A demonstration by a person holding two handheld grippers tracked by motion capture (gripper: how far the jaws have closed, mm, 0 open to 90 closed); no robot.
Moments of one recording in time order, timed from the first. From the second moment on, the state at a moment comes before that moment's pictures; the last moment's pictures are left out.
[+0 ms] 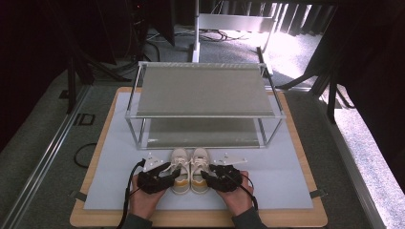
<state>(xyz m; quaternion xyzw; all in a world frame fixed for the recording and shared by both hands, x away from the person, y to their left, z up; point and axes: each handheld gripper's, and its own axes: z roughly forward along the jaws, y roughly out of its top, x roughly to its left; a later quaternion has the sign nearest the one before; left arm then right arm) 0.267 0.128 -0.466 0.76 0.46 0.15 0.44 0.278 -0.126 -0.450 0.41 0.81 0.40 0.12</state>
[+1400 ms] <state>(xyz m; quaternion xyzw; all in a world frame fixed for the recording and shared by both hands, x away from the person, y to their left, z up) 0.271 0.097 -0.450 0.74 0.46 0.17 0.45 0.278 -0.155 -0.446 0.44 0.75 0.48 0.11</state>
